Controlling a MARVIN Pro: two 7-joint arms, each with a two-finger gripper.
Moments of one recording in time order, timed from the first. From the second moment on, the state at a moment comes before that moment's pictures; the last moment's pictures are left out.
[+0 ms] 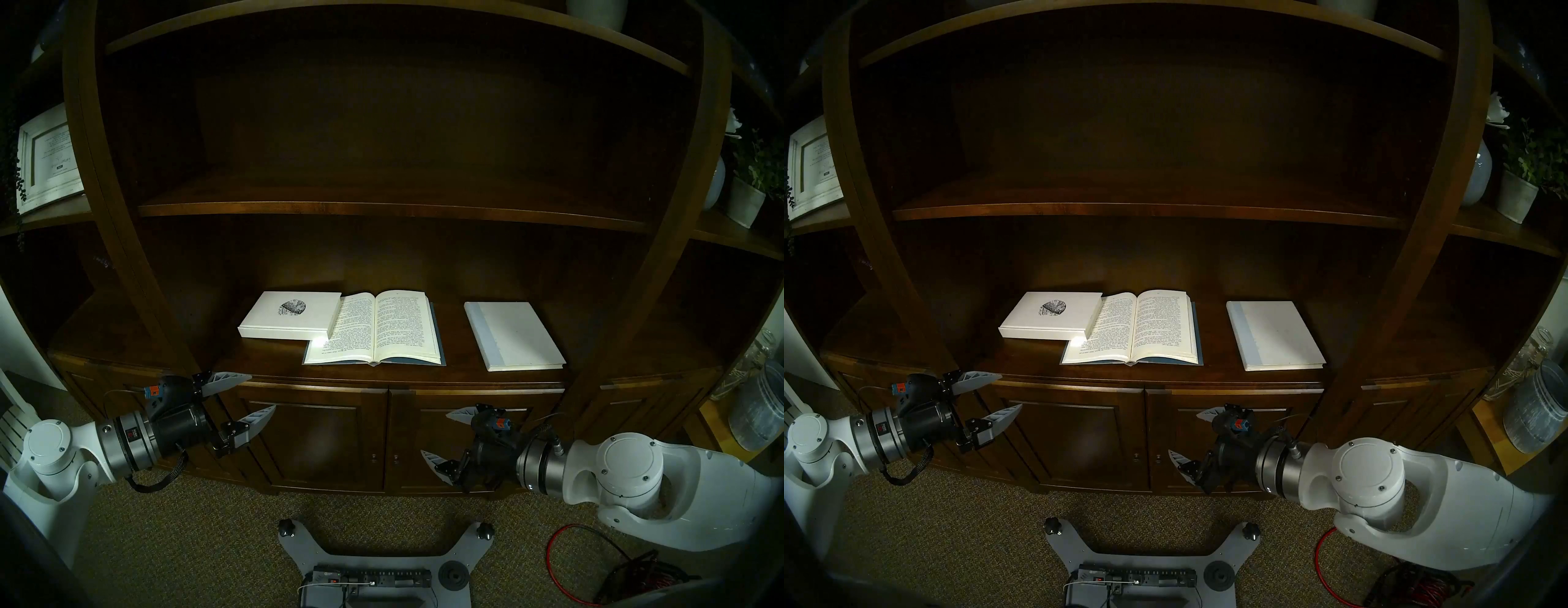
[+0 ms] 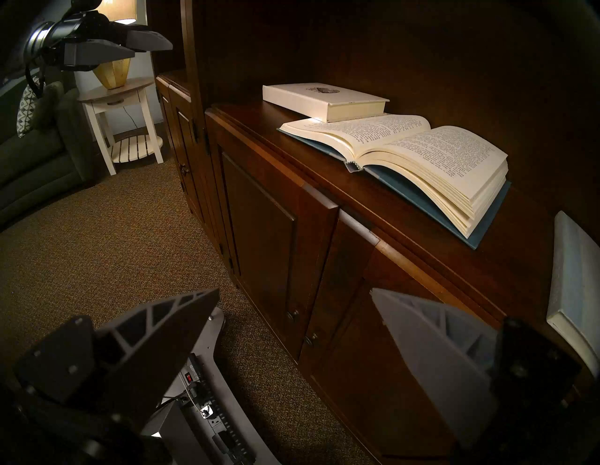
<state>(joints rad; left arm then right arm) 2.40 -0.90 -2.12 -2.05 -0.65 0.08 -0.83 -1.94 -0.36 1.13 -2.24 0.66 0.21 0.05</state>
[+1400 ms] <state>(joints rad) 2.41 -0.90 -2.12 -2.05 -0.65 0.08 -0.83 -1.94 -0.36 1.13 -2.24 0.66 0.21 0.05</state>
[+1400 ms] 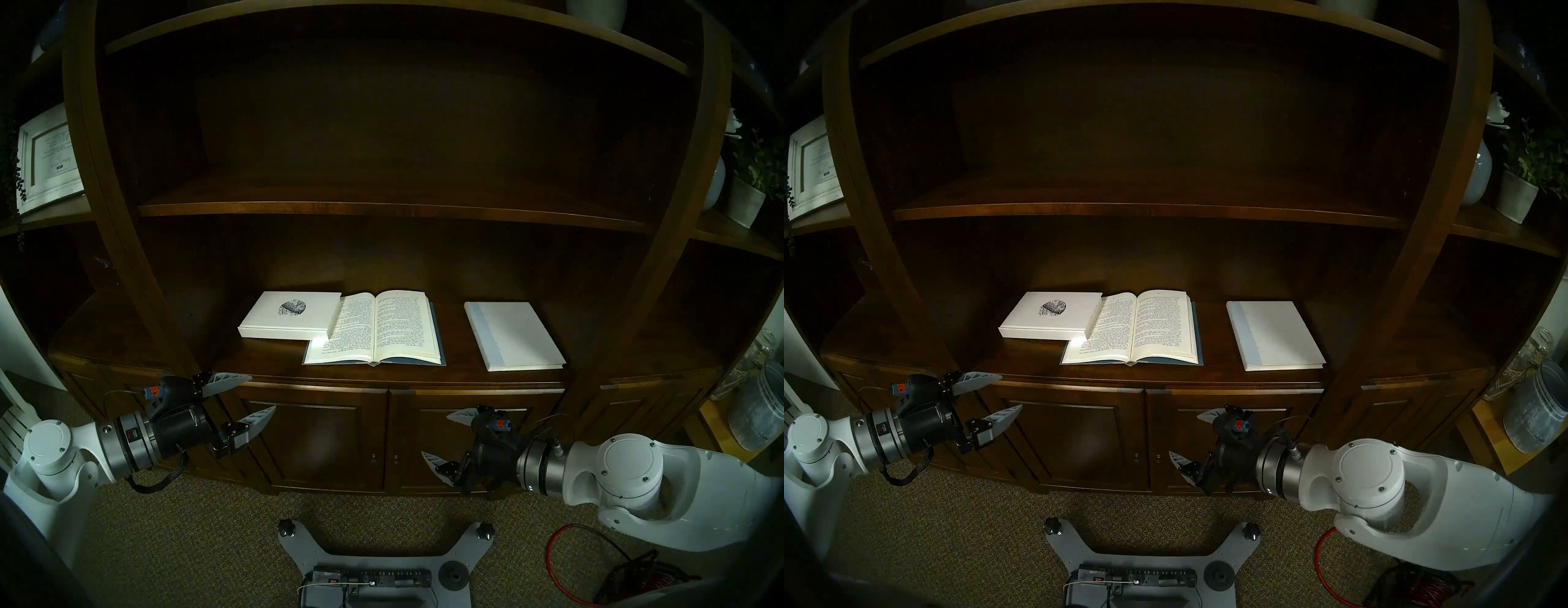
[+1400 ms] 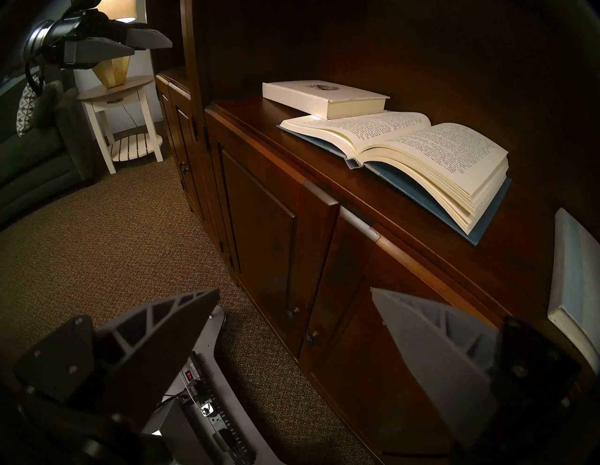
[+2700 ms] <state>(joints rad) 2.41 -0.90 -2.12 -2.05 -0.65 0.08 -0.83 -1.78 -0.47 1.26 -2.24 0.85 0.59 -0.08</state>
